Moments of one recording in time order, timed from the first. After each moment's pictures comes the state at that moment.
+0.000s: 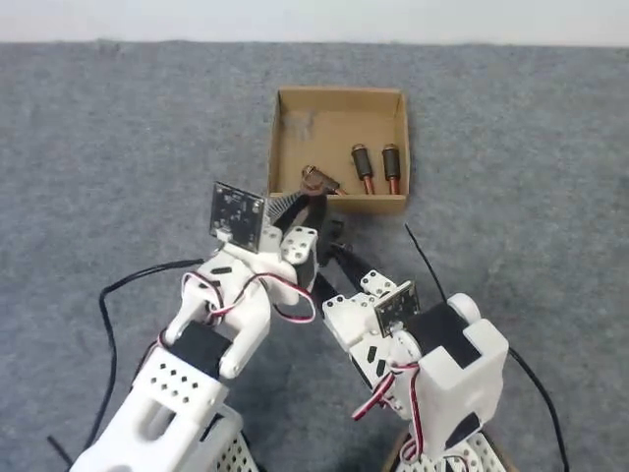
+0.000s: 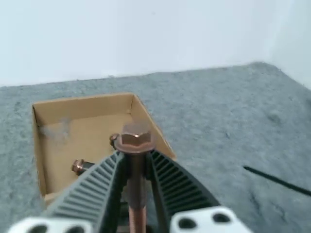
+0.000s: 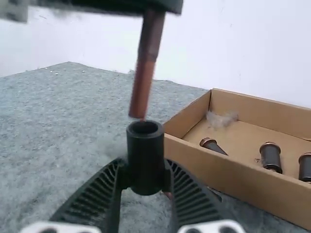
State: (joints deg) left arm 23.6 -61.9 72.6 21.1 14.5; right arm -37.8 17.2 91.7 -97.0 -2.2
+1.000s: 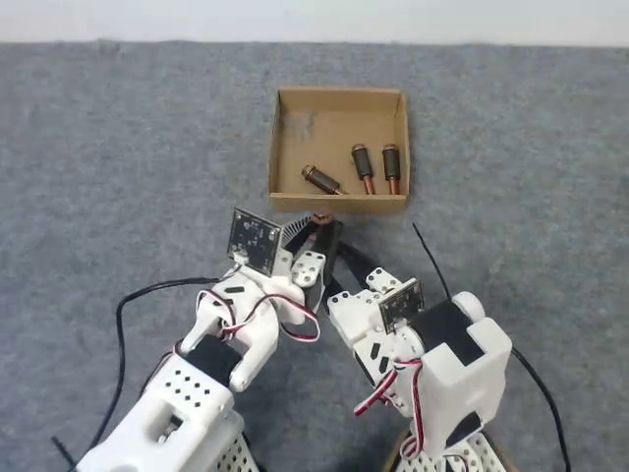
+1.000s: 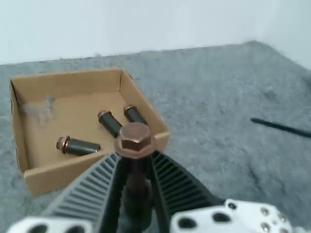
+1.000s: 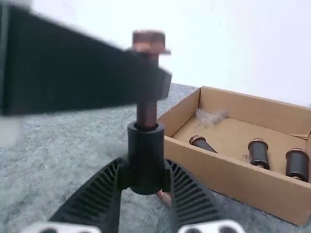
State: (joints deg) left arm 25.7 -62.4 85.0 10.5 14.3; right arm -35.8 17.2 91.7 -96.6 -2.2
